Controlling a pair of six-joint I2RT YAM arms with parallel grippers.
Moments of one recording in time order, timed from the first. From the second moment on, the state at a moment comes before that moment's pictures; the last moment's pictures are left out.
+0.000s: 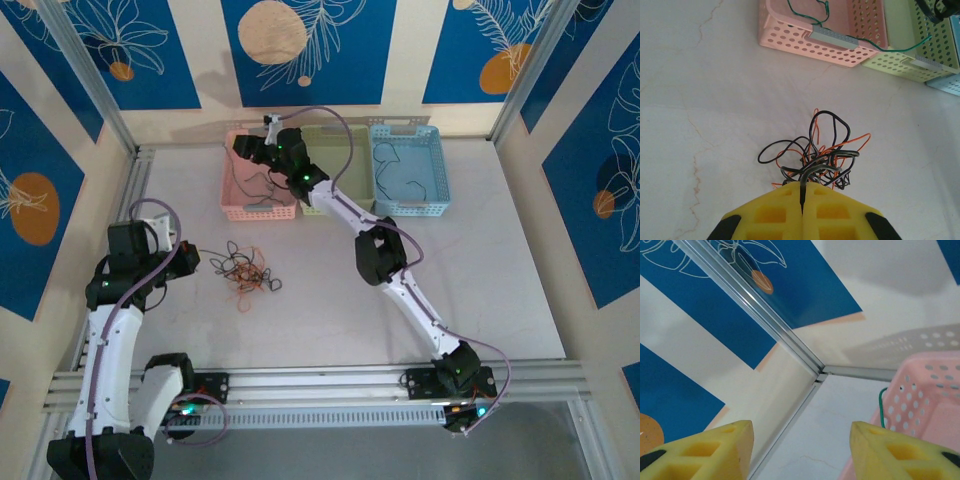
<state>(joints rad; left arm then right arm) 0.10 0.81 0.85 -0.84 0.40 -0.23 0.64 2.80 2.66 0.13 -0.27 0.70</state>
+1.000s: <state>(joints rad) 0.10 0.82 0.85 -0.83 0.40 -0.23 0.64 2.00 1.83 -0.58 -0.32 0.18</state>
